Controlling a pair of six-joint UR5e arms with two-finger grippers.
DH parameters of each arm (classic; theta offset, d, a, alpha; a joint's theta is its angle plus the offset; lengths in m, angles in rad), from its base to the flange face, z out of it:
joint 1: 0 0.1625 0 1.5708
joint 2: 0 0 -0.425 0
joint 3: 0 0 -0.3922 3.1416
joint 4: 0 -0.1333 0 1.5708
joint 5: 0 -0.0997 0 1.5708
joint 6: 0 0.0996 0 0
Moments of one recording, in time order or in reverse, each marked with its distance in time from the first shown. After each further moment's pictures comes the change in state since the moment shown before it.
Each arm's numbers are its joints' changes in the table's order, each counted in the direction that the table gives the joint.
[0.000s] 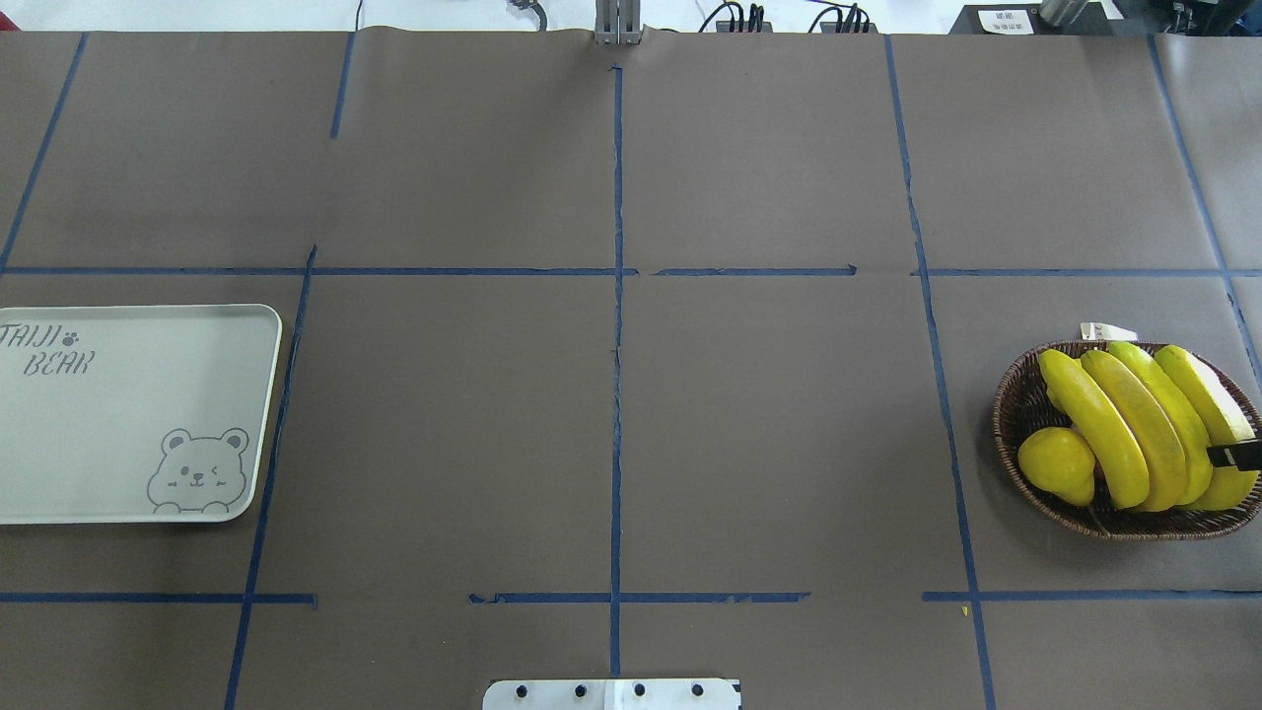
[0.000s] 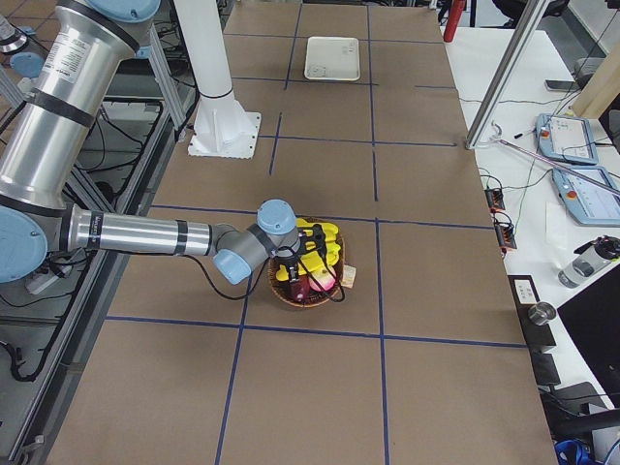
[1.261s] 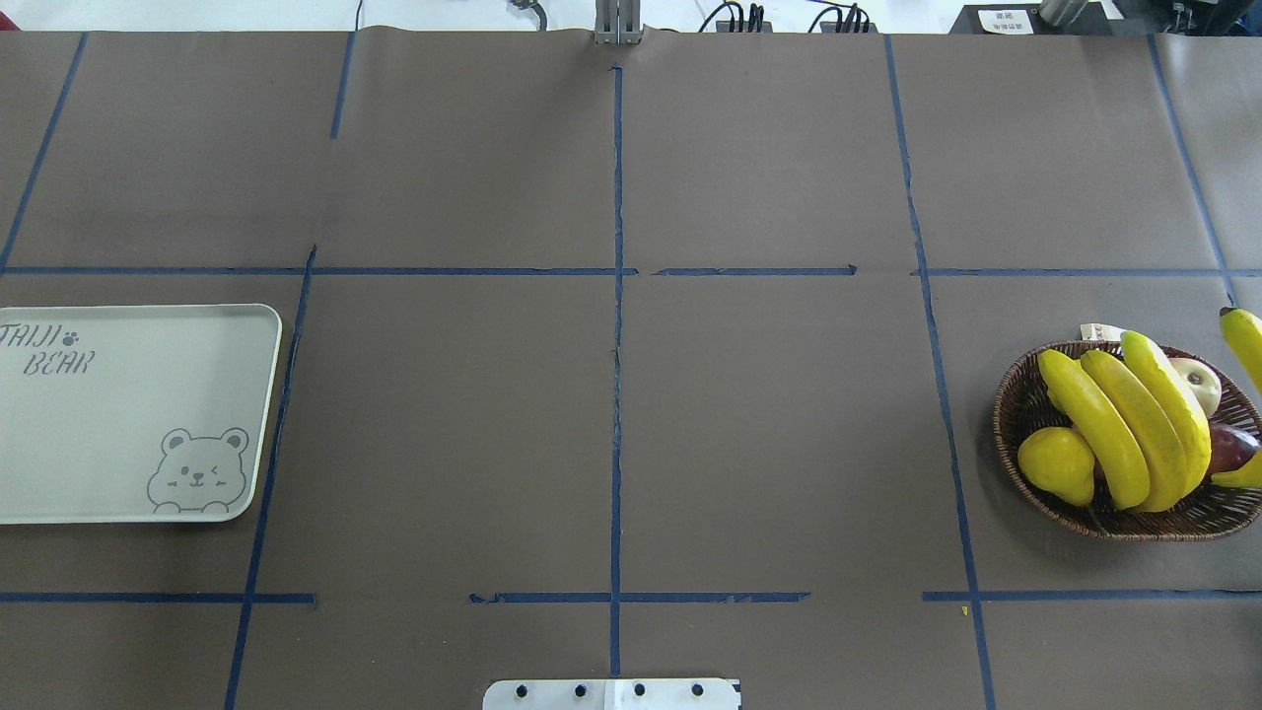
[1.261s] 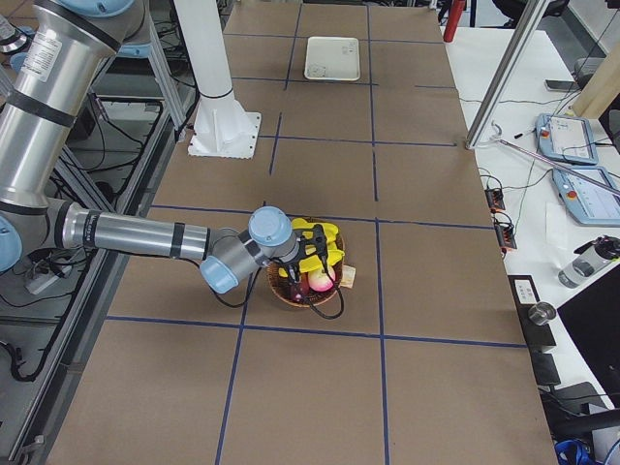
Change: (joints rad) left arm 0.000 0.000 -0.015 -0.001 0.000 -0.004; right arm 0.235 -0.007 0.004 -0.002 -0.179 -0.108
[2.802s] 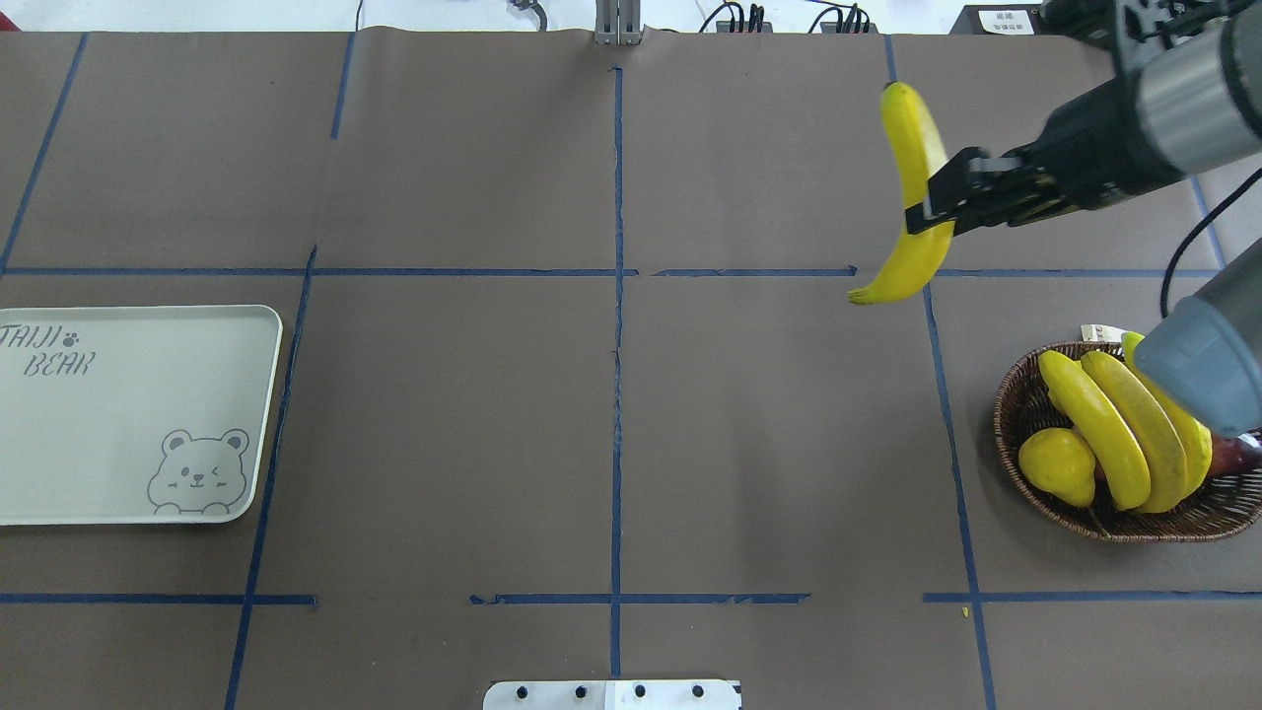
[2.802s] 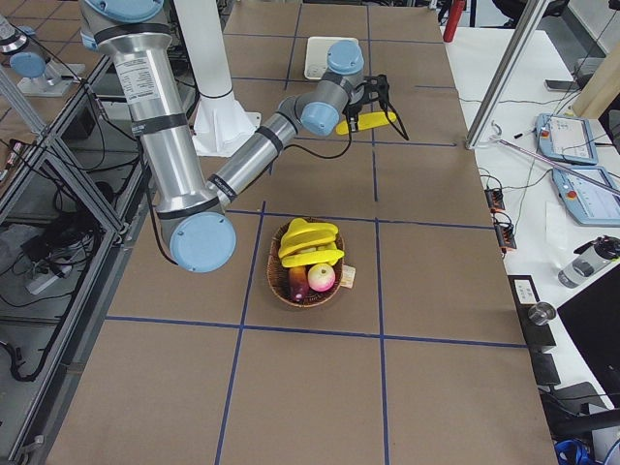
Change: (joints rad) left arm 0.110 -0.055 -0.024 0.317 0.130 -0.444; right arm -0.327 0.757 0.241 0.545 0.153 0.629
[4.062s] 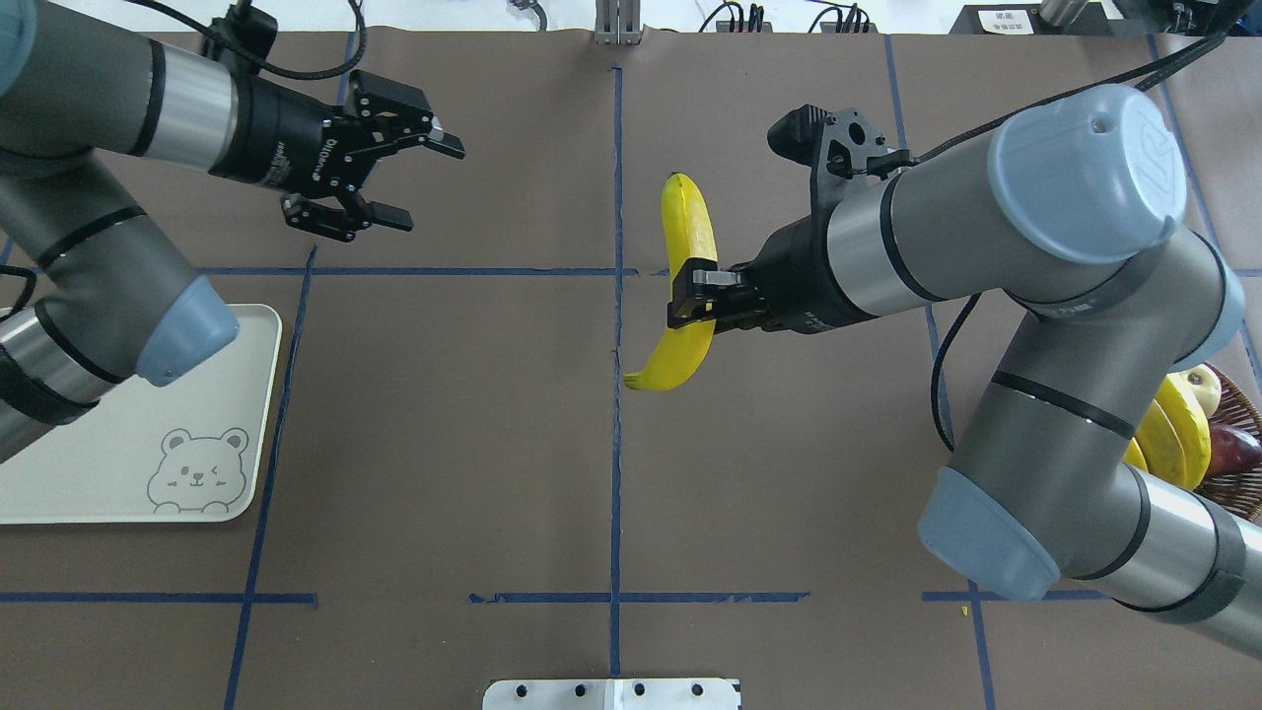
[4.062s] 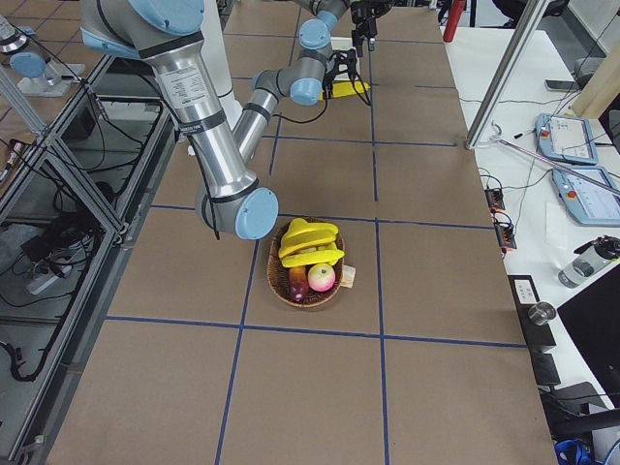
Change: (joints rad) left arm 0.622 -0.490 -0.052 0.580 -0.331 -1.557; right arm -0.308 0.177 -0.009 -0.010 0.260 0.251
